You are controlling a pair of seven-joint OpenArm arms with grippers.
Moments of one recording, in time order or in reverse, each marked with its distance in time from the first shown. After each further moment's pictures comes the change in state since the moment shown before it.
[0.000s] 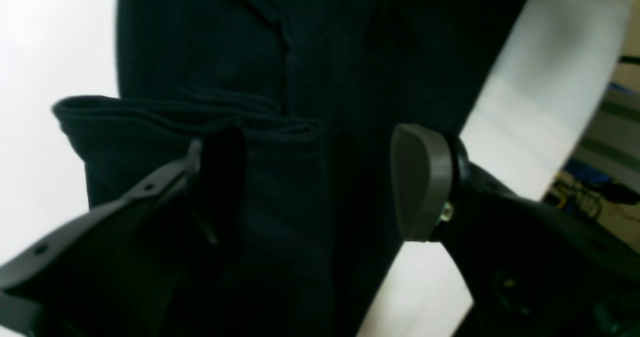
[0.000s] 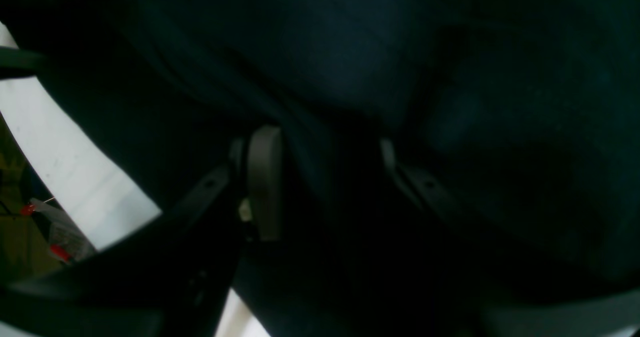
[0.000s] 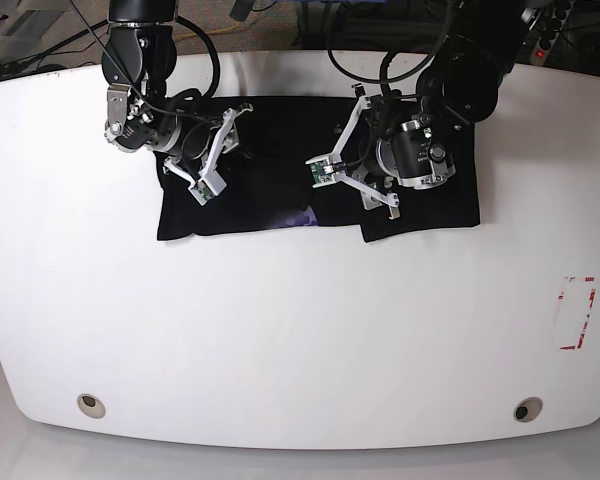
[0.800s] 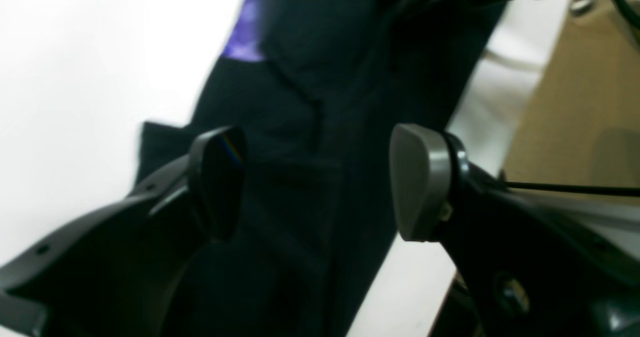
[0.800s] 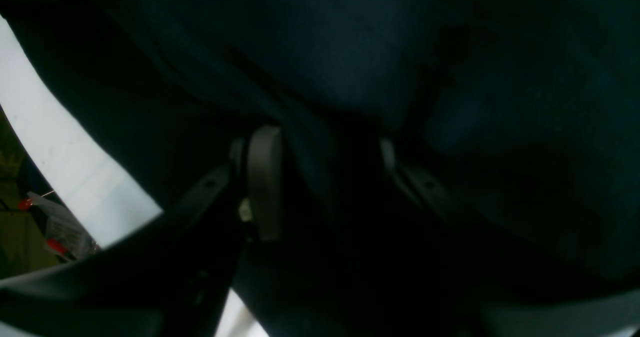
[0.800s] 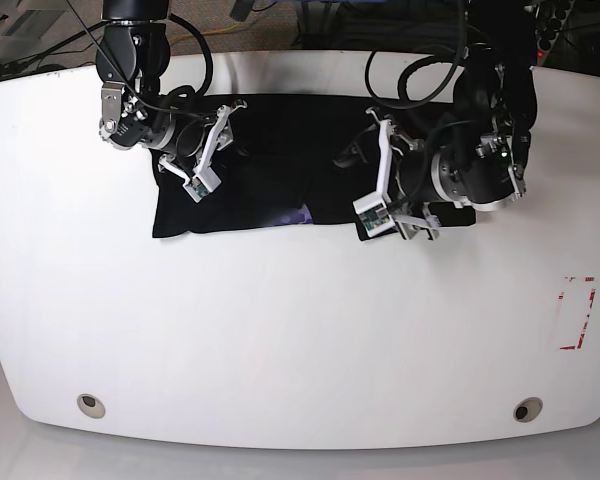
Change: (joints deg) left arm 0.7 0.7 -20.3 6.3 -23.6 0.0 1.8; right arm -0.8 1.7 0.0 0.1 0.9 0.0 0.8
